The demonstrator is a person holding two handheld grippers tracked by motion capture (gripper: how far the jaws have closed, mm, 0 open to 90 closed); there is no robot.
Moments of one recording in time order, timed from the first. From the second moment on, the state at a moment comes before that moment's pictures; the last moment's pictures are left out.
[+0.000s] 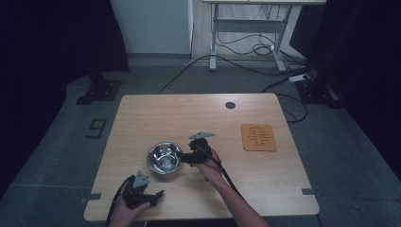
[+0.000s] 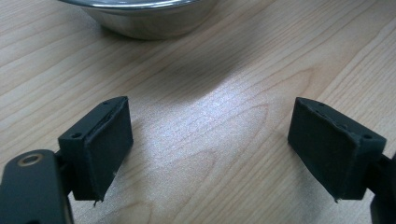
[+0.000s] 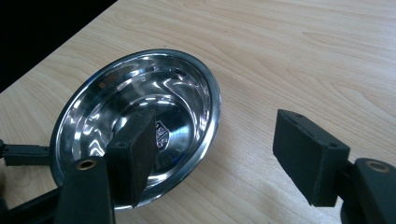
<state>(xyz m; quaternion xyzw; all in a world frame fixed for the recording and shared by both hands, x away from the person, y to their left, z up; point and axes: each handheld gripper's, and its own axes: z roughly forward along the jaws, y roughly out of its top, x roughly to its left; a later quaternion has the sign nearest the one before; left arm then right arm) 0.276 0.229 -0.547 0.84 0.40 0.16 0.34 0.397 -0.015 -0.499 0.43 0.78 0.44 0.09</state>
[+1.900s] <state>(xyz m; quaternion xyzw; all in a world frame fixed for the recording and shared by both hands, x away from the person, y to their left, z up) 0.276 0.230 -0.547 0.84 0.40 0.15 0.33 0.420 0.019 -0.537 0.47 0.80 0.38 0.00</state>
